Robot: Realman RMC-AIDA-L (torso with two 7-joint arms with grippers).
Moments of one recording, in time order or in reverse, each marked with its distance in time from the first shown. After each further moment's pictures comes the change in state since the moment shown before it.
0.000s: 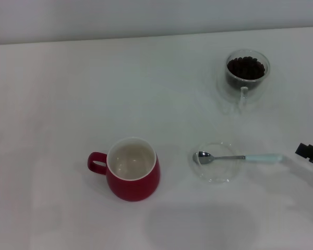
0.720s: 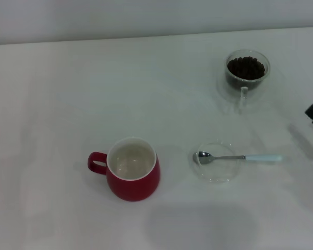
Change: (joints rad) left arm 0.025 0.000 0.000 -0.001 -0.035 0.003 -0.007; right arm 0.019 0.121 0.054 0.025 0.316 0.106 -0.323
